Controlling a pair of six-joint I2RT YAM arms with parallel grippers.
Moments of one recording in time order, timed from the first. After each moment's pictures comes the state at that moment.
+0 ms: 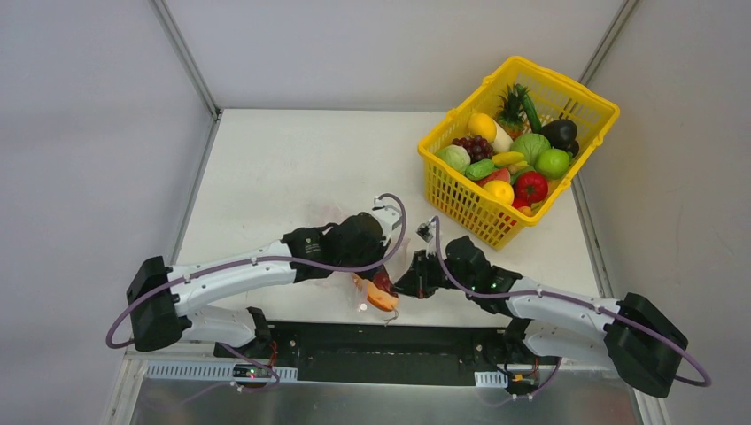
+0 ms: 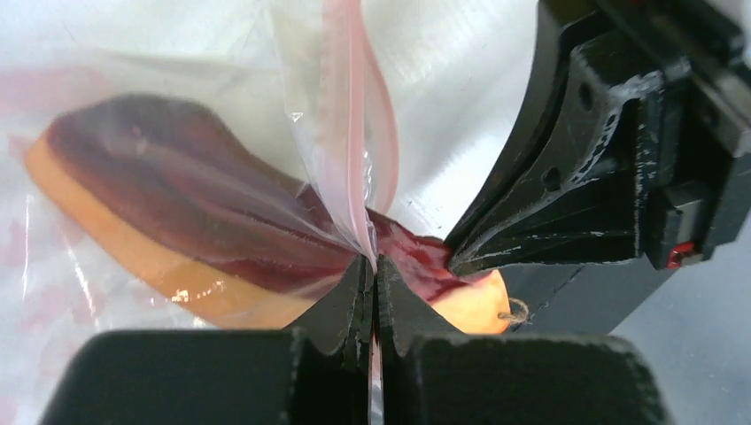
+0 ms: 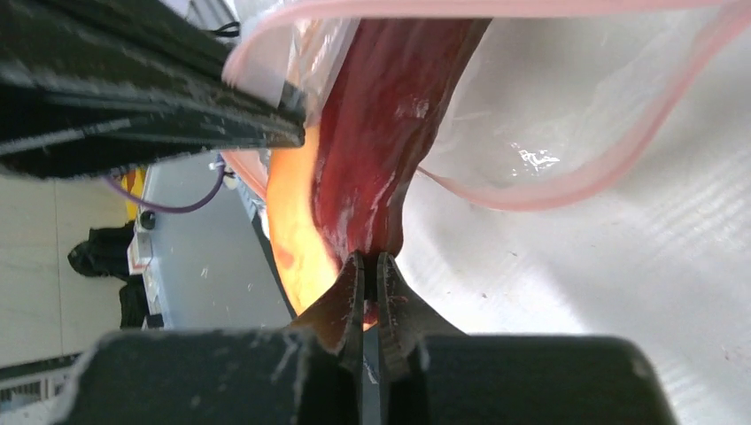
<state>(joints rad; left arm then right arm) -1.11 1.26 0.93 -0.50 -0.13 -0.42 0.93 1.04 0.33 0.24 -0.35 0.77</state>
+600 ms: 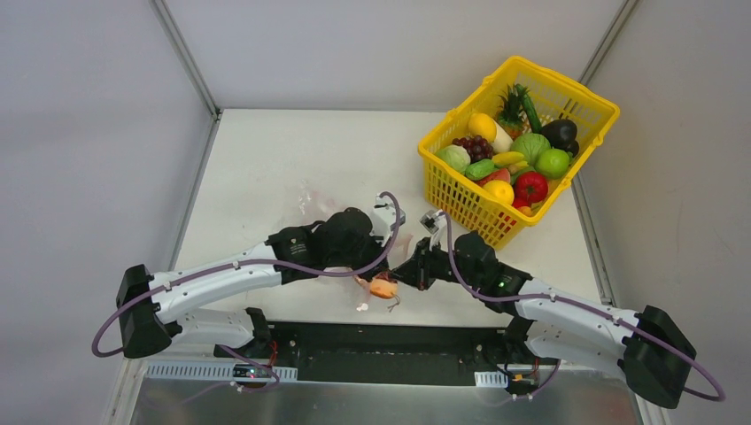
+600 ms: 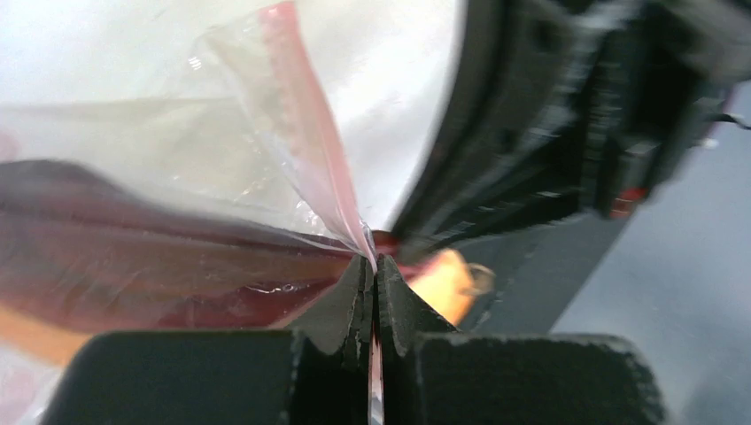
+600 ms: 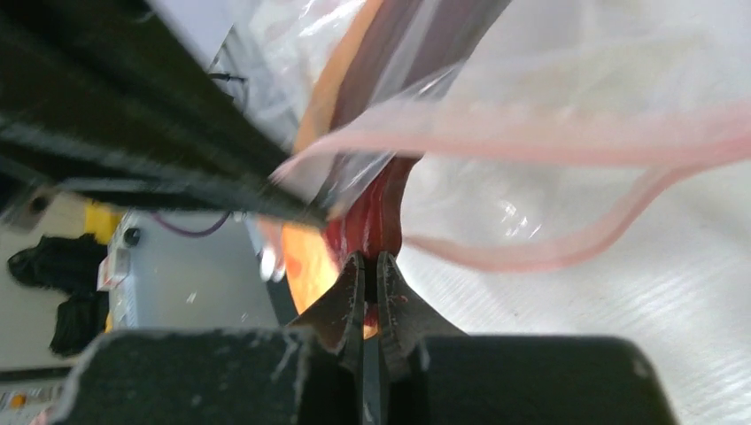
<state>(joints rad) -1.10 1.16 0.96 -0.50 -0.04 -0.32 0.93 0.93 0.39 0.22 -0.35 0.64</state>
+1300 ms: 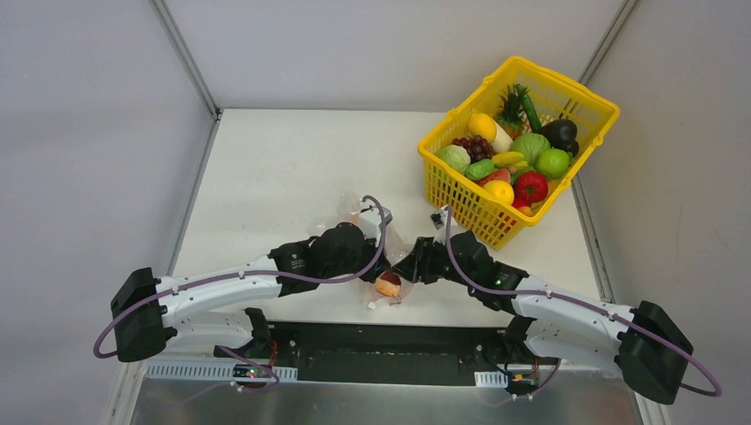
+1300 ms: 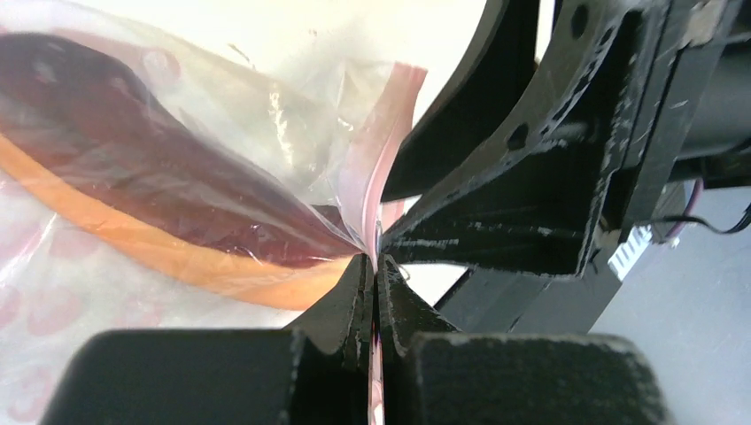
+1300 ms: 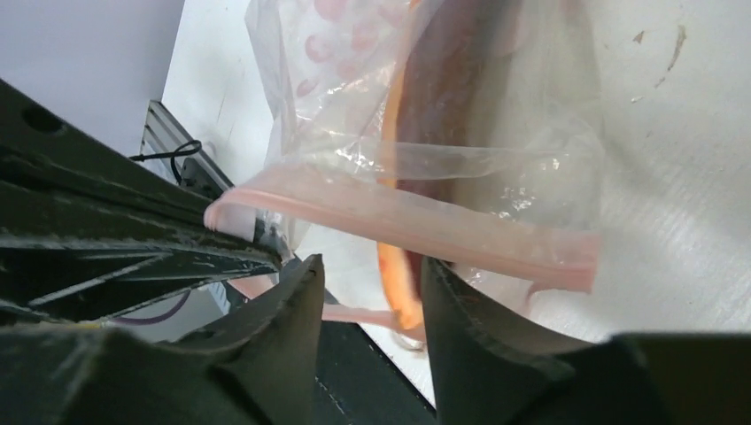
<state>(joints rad) -1.11 1.12 0.74 -0.19 -0.09 -0.50 0.93 0.96 0.40 0.11 -0.08 0.79</state>
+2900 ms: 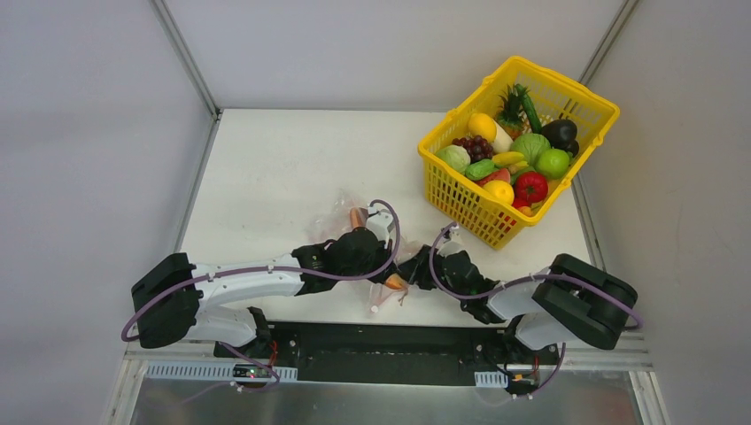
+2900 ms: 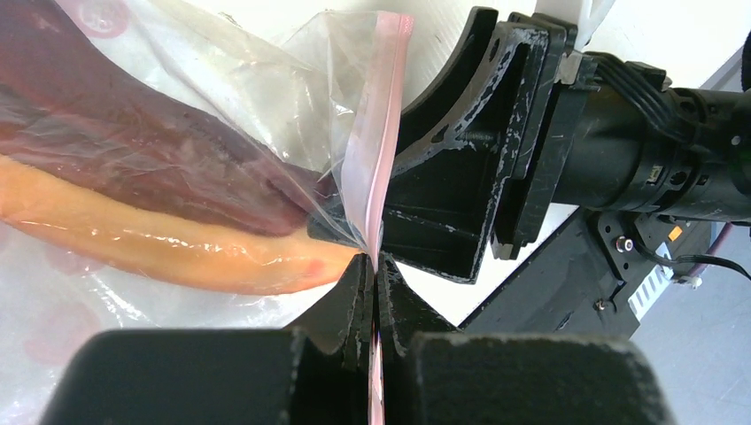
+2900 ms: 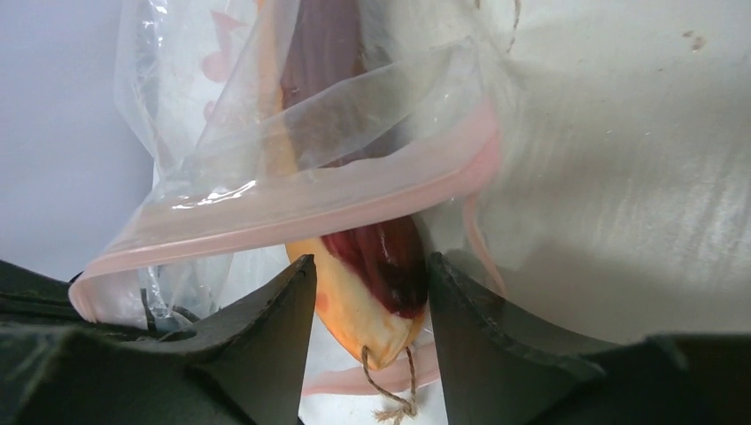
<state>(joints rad) -1.11 1.28 0.69 -0.02 -0.13 -0.59 0.94 1.39 0.14 0.83 0.10 1.04</state>
